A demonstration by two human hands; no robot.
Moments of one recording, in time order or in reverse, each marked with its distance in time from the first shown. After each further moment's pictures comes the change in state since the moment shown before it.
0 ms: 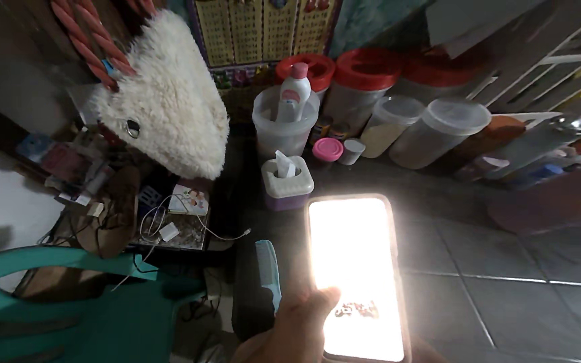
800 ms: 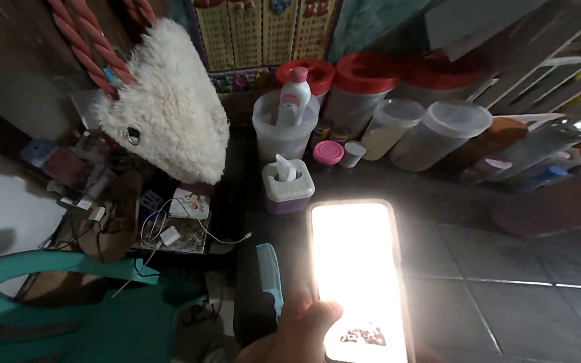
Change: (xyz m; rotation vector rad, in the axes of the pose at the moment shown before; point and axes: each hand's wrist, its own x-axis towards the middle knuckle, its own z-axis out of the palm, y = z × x) left_hand 0.001 -0.004 -0.005 -0.046 -0.073 0.033; right_hand 0.012 0.008 0.005 -0.026 -0.021 -0.076
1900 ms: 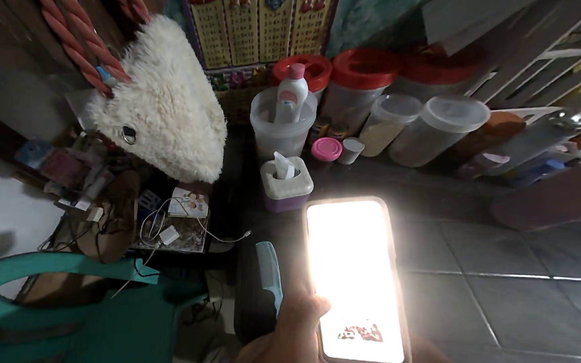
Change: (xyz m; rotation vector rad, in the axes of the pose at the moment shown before) left_hand -0.001 -0.008 -0.007 -0.104 0.002 0.009; right_hand -0.008 -0.016 -0.011 -0.012 -0.043 0.113
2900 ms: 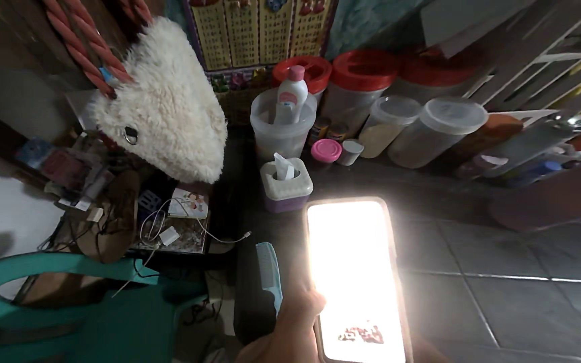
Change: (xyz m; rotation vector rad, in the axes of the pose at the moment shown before) left_hand -0.001 -0.002 -0.001 -0.036 0.012 -0.006; right_hand 0.005 0.010 0.006 -0.001 0.022 -0.084
